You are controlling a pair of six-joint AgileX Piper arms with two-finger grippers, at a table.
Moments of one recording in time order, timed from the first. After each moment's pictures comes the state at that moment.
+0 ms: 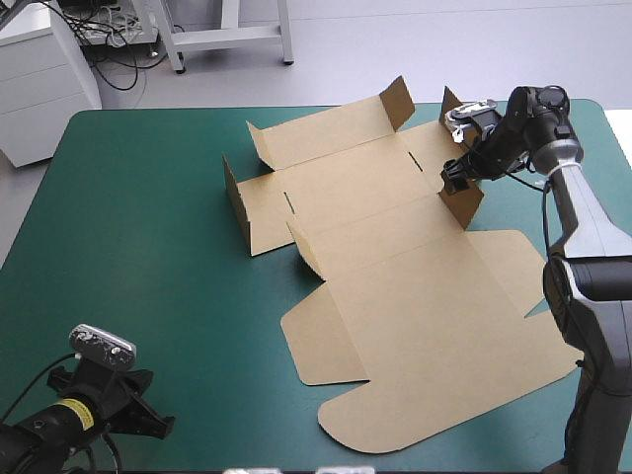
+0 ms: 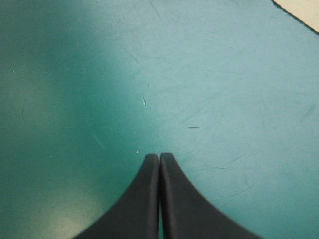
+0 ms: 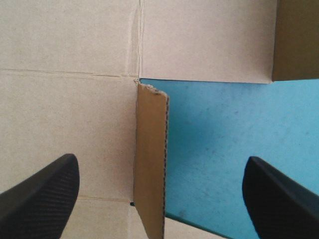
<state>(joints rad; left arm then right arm) -0.41 0.47 -0.49 0.04 0.96 -0.01 0.05 2.11 -2.05 0.15 1.24 -0.42</state>
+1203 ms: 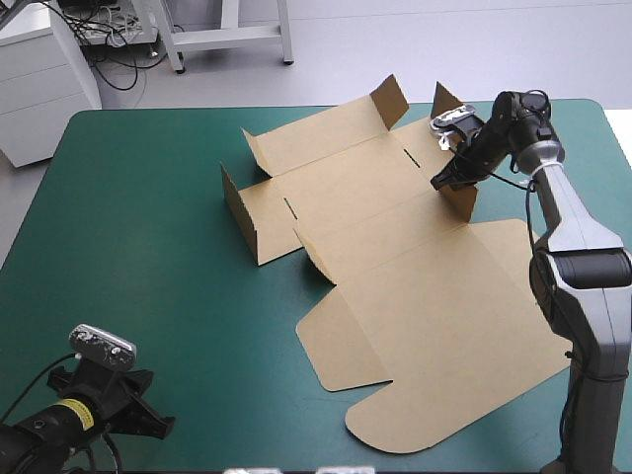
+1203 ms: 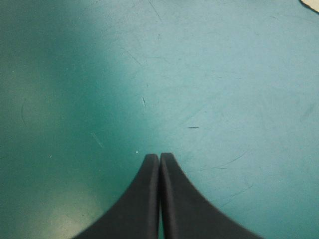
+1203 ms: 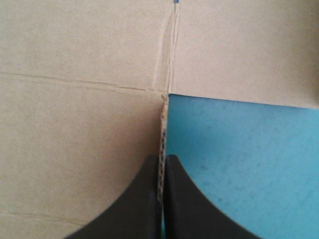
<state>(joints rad) -0.41 0.47 -0.49 0.04 0.96 -0.01 0.08 2.20 -2.13 0.19 1.23 -0.56</state>
